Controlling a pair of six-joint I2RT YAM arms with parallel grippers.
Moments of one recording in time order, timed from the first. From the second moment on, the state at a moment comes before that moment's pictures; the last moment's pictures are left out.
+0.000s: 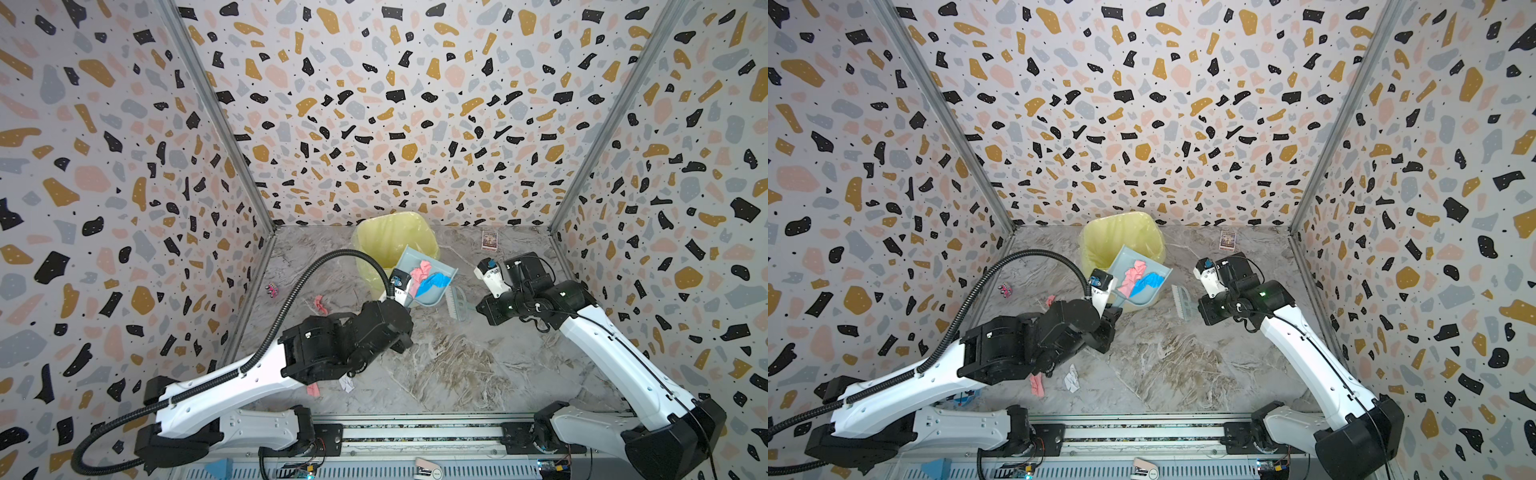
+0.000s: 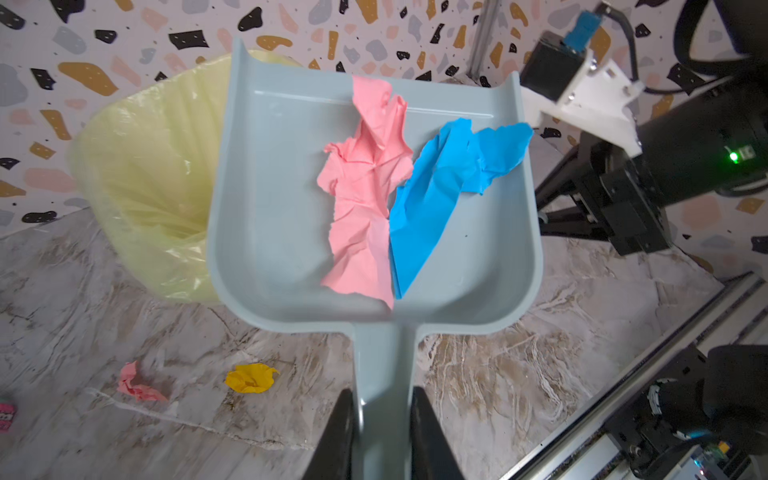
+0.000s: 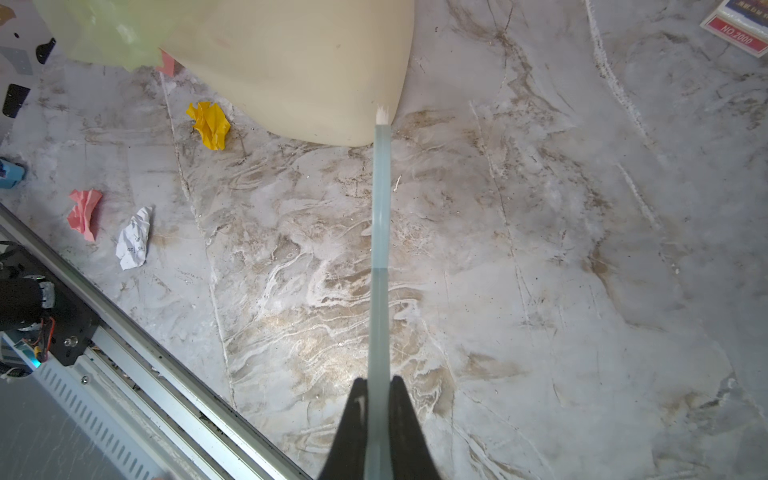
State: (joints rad) left arm -1.19 1.14 1.40 -0.95 -0.55 -0.46; right arm 0.45 1.18 1.18 -0.96 -0.23 0.00
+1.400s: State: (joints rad) left arm -0.69 1.63 1.89 -1.27 -0.59 0.13; right arm 0.42 1.17 1.15 -0.95 -0.24 -0.03
